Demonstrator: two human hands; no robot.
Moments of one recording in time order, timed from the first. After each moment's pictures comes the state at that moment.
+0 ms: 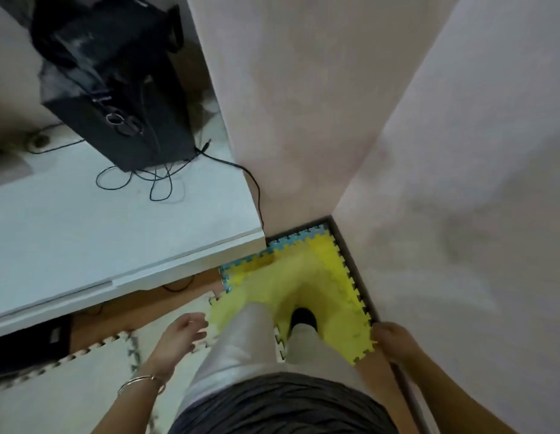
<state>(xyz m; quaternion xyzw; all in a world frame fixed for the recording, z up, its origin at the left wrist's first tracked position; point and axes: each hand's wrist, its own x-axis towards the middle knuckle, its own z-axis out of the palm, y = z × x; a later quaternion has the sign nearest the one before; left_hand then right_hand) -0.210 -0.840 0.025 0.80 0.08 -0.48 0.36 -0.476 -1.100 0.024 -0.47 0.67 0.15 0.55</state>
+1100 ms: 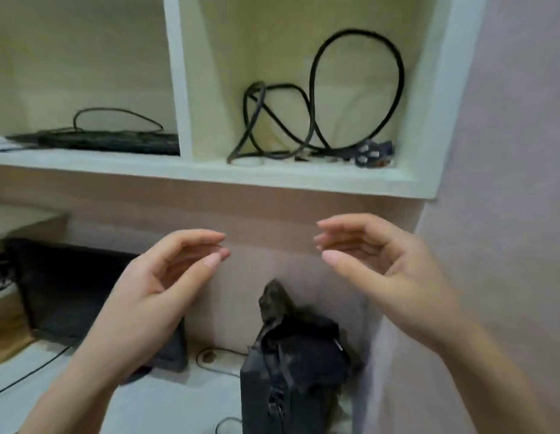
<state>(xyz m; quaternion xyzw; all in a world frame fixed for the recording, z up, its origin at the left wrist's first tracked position) -0.050 -0.896 0.442 0.72 -0.25 0.21 0.61 -0.089 -1.124 0.465 -0.79 -0.23 -0.26 0.50</state>
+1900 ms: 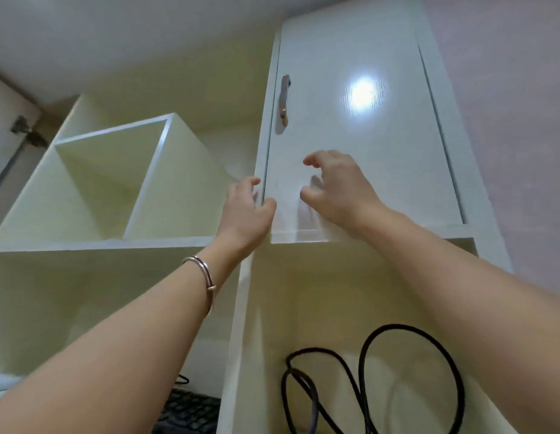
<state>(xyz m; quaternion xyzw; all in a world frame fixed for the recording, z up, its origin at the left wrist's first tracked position) 0.066 -0.917 0.781 0.64 -0.27 0.53 0.48 0.016 -1.047 0.816 -0.76 -0.20 -0.61 0.08</state>
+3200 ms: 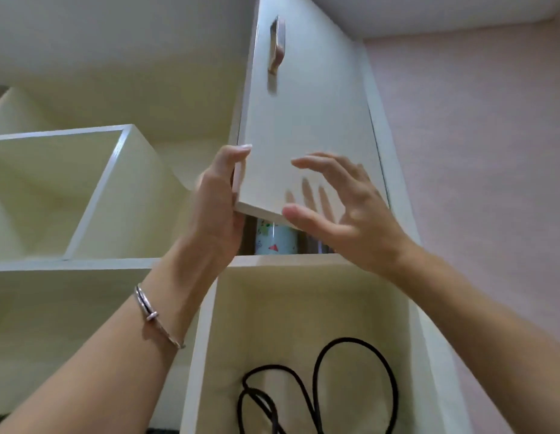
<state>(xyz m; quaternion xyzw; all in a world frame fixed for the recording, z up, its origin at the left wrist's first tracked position) -0.013 -0.917 0.789 0.36 -0.60 0.25 0.67 -0.058 -1.067 0.778 -0.69 -0.29 -0.66 0.06</state>
